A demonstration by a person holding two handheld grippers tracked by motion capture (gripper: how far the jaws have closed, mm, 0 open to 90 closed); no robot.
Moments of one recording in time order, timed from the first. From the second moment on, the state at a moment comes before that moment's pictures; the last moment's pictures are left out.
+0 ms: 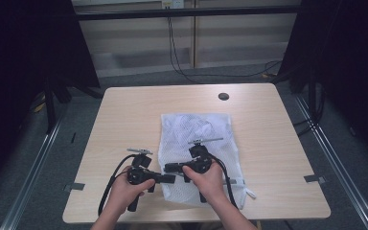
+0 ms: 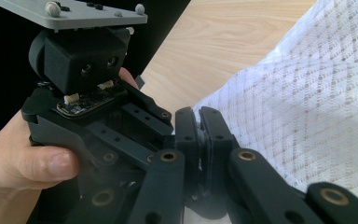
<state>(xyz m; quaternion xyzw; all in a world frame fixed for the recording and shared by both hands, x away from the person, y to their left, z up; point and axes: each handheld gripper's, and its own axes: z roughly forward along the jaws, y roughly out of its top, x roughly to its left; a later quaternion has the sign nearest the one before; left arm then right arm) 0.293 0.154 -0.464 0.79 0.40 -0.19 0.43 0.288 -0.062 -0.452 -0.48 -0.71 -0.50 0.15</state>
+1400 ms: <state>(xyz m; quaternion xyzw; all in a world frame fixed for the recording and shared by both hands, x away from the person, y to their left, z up) 0.291 0.156 -0.461 0.77 0.43 -0.20 0.43 0.283 -0.074 -0.453 -0.48 -0.70 -0.51 0.16</state>
